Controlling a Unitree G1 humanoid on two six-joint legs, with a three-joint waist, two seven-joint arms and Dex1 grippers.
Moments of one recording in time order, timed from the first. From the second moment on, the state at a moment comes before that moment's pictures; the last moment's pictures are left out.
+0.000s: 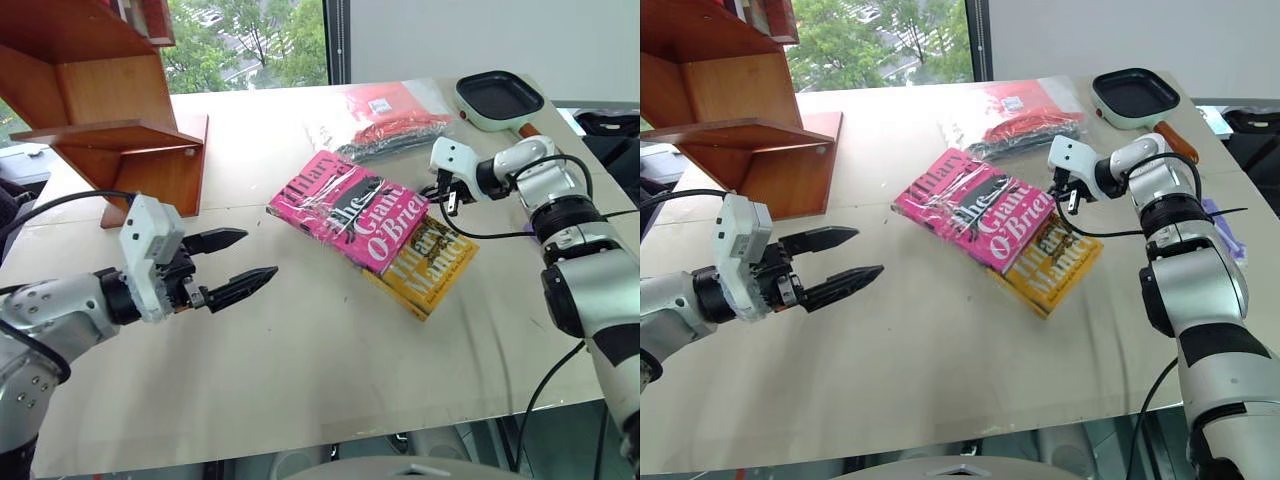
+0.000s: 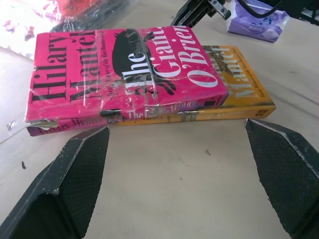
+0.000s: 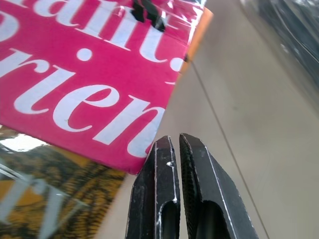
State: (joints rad) left arm 0.08 0.95 0.51 -0.60 -0.93 0.76 -0.78; right arm -1.23 -0.46 0.22 1.11 -0.24 -0.06 1.25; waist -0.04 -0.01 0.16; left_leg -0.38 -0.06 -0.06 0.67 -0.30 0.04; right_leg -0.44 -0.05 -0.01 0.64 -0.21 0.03
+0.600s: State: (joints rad) left arm 0.06 0.71 0.38 -0.57 -0.93 0.77 -0.67; right arm -0.90 -0.56 0.07 0.55 0.00 0.30 1.27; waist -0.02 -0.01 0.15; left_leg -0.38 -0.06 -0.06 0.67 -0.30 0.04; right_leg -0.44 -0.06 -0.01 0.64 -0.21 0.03
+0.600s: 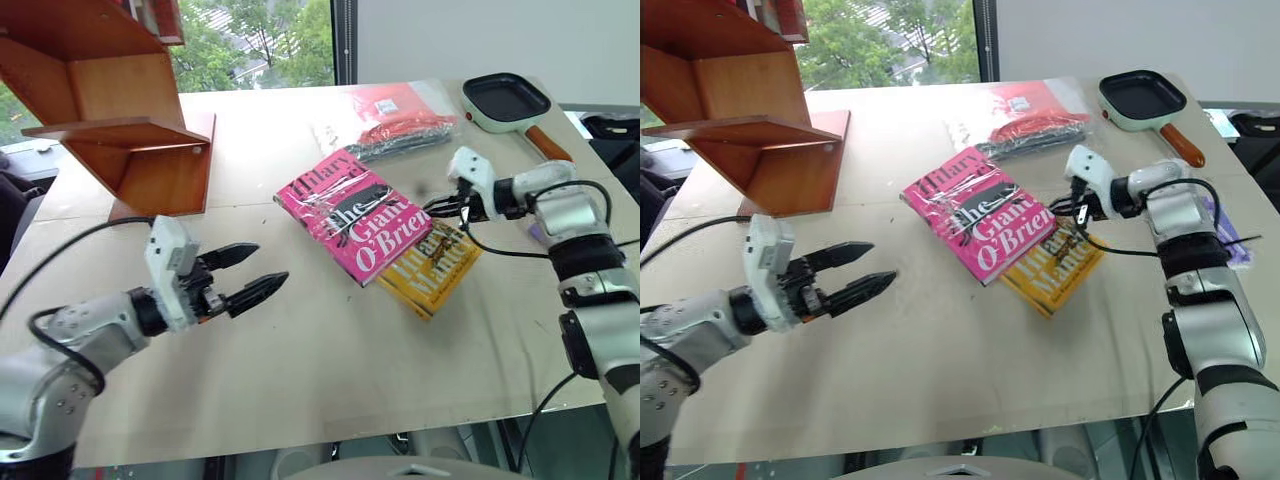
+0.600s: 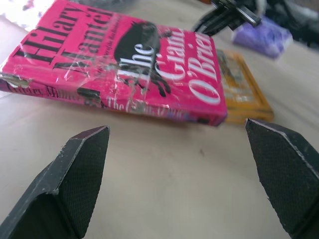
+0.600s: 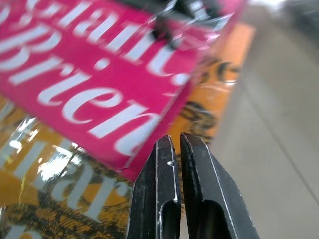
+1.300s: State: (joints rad) left arm -0.44 0.24 0.33 0.29 -1.34 0.97 -0.26; right arm 0.24 -0.56 -0.62 -0.80 0.87 0.85 0.93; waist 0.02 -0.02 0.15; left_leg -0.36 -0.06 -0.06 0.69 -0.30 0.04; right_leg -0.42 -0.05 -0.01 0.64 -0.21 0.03
